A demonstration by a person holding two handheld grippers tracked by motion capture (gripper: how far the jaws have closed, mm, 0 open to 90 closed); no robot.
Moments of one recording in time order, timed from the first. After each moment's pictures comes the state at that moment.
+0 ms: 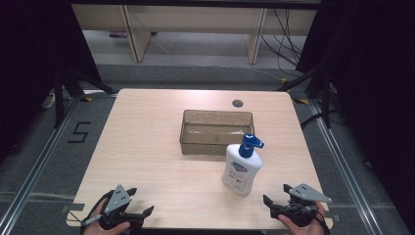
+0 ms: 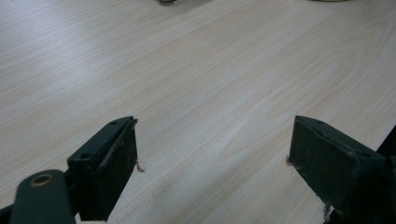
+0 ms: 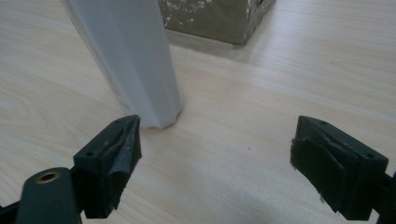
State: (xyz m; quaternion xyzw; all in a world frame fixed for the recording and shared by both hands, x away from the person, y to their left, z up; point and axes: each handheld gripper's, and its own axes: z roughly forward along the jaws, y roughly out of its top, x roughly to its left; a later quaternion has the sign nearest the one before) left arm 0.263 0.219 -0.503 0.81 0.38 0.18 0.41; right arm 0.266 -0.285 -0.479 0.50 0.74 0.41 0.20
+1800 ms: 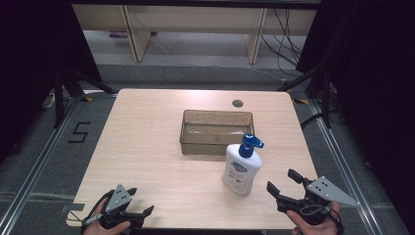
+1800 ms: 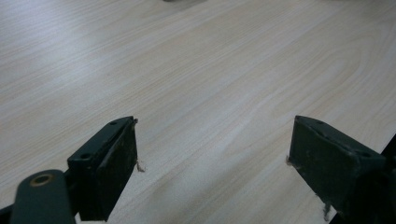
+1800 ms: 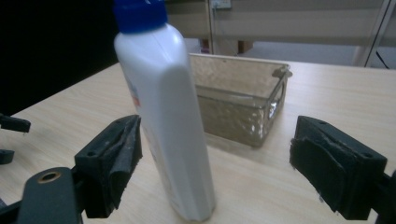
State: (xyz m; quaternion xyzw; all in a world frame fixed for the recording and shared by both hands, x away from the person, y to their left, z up) left arm 0.265 0.219 -0.504 0.81 0.38 0.18 0.41; right arm 0.252 -0.280 -0.408 0.43 0.68 0.54 0.24
